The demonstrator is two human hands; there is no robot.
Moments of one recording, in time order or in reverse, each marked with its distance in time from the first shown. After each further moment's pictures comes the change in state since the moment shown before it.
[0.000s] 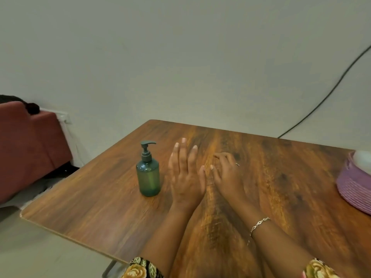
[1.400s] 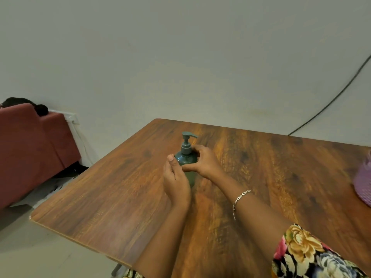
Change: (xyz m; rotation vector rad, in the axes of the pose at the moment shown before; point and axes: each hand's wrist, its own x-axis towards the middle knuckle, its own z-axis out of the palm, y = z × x) left_hand 0.018 -0.032 -0.033 -0.593 0.027 -0.984; right_hand 0.055 -0.066 0.062 0.413 -0.473 0.161
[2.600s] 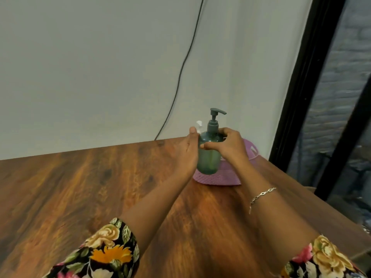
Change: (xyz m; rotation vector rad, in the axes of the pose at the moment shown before) left_hand -0.235 0.126 0.265 -0.257 -1.083 0.109; right_hand -0.218 0.084 -0.361 -0.170 0.815 0.379
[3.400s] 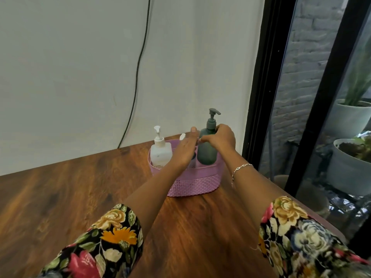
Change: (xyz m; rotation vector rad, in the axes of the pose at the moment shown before) left_hand 0.072 -0.030 0.119 0.149 -0.369 -0.147; right_hand 0.098 0.087 -0.068 -0.178 0.190 0.279
